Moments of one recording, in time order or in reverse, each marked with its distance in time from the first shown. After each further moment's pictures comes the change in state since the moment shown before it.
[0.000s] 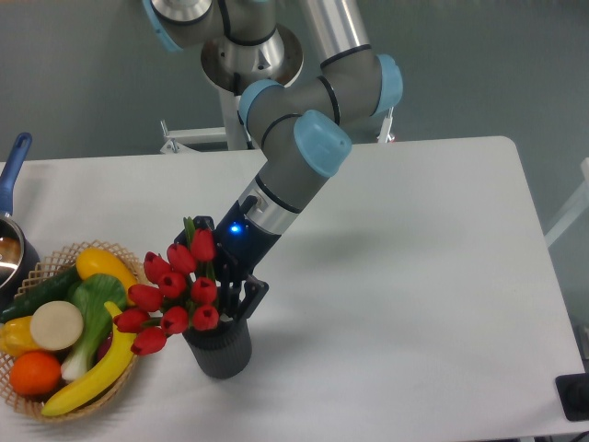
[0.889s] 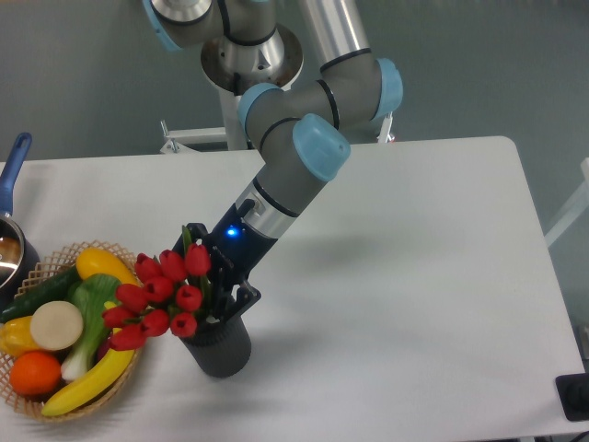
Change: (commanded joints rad) arm -0.005 -0.009 0.020 0.002 -0.020 -0.002
